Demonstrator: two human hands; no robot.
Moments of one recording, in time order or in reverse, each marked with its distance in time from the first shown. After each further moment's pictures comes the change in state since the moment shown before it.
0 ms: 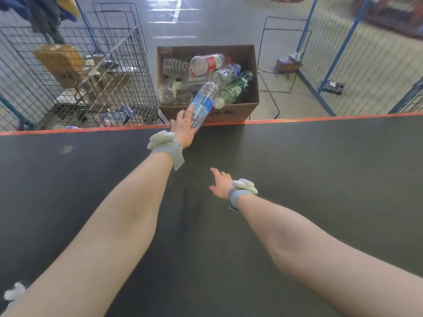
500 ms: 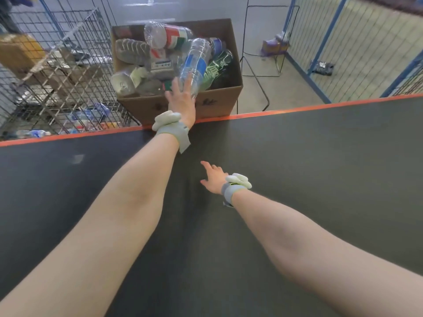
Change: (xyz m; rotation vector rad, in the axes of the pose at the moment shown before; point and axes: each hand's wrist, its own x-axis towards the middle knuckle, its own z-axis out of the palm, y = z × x) left_hand 0.134 0.068 0.069 0.093 0.240 0.064; right_hand 0.111 0.060 -0.014 0.076 0.002 -0.014
